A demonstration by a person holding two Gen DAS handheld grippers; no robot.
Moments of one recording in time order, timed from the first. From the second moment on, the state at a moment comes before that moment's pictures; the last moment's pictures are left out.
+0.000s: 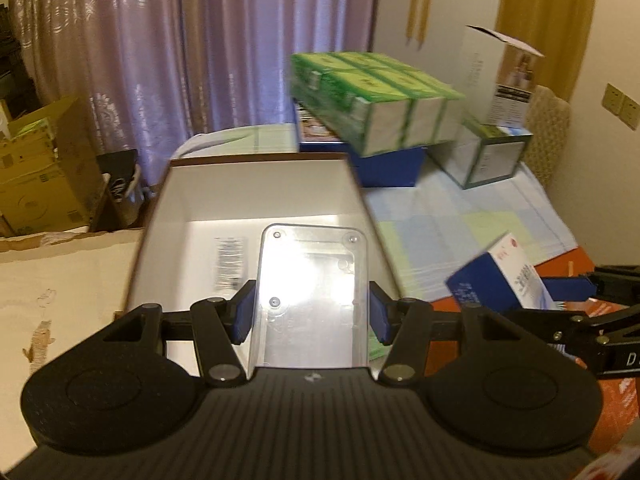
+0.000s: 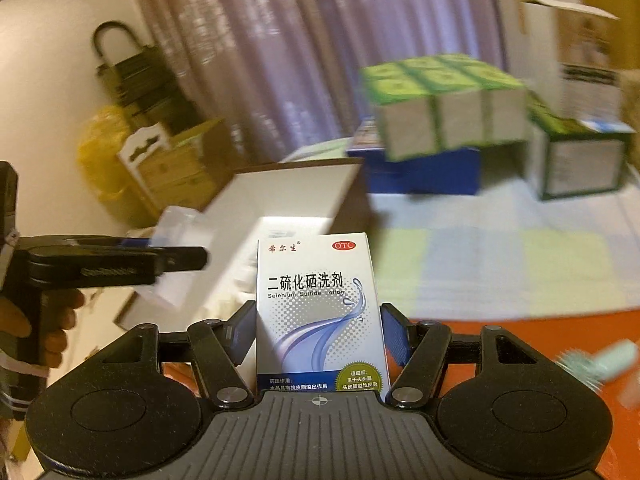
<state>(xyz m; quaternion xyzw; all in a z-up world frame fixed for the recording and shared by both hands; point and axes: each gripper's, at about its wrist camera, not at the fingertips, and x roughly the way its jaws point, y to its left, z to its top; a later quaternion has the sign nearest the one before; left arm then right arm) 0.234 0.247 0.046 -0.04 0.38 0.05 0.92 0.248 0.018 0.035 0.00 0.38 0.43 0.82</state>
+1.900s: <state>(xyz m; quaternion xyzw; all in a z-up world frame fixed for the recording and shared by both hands) 0.429 0.381 -0.041 -0.01 0.46 0.01 0.89 0.394 0.242 -0.040 -0.06 0.41 0.32 0.85</state>
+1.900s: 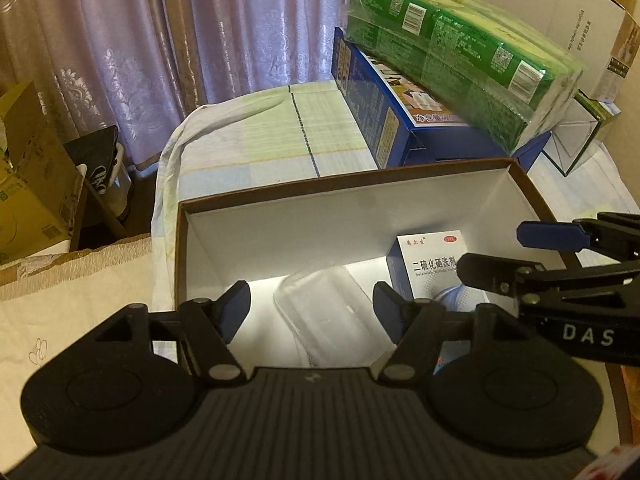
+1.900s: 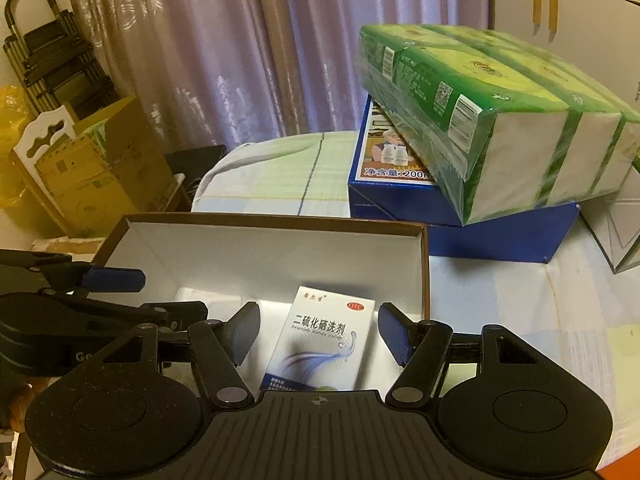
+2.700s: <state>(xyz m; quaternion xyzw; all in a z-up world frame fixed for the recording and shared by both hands) 0.332 0.362 0.017 -0.07 0.42 0.04 0.91 0.327 0.184 0.003 -0.05 0.39 0.35 0.85</state>
